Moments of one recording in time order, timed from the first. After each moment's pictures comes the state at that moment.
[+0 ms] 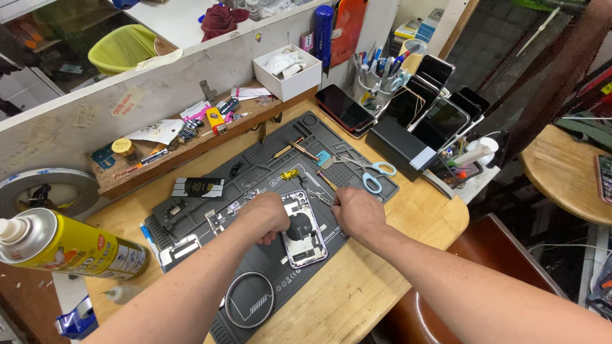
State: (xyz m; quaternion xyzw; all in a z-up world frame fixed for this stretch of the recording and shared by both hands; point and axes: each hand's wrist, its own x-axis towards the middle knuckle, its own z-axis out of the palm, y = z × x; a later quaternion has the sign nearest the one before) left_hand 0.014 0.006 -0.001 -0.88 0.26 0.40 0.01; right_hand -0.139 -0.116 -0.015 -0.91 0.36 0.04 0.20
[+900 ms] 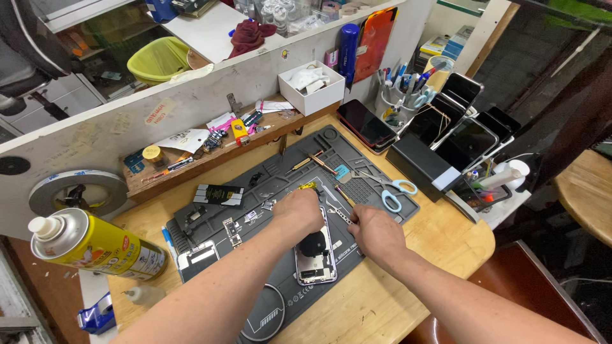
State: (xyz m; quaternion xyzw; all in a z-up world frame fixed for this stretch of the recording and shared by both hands) left_hand 0.002 -0.023 0.009 -0.91 0.32 0.27 -0.05; right_hand -0.143 -0.117 -0.020 -0.91 0.36 0.02 0.23
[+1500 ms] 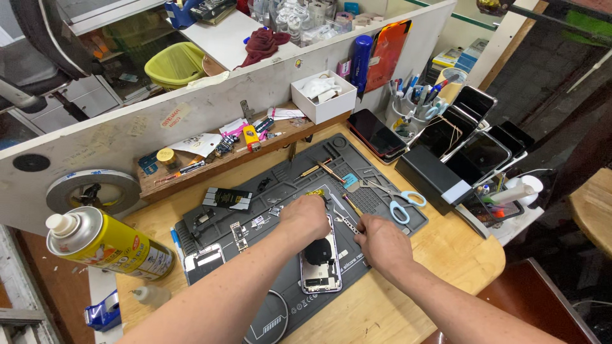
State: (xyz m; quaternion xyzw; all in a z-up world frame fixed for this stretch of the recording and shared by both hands) left_hand 0.006 -0.022 0.010 -0.91 0.31 0.27 -0.07; right_hand -0.142 -0.118 -0.022 -0.91 0.35 0.02 0.21
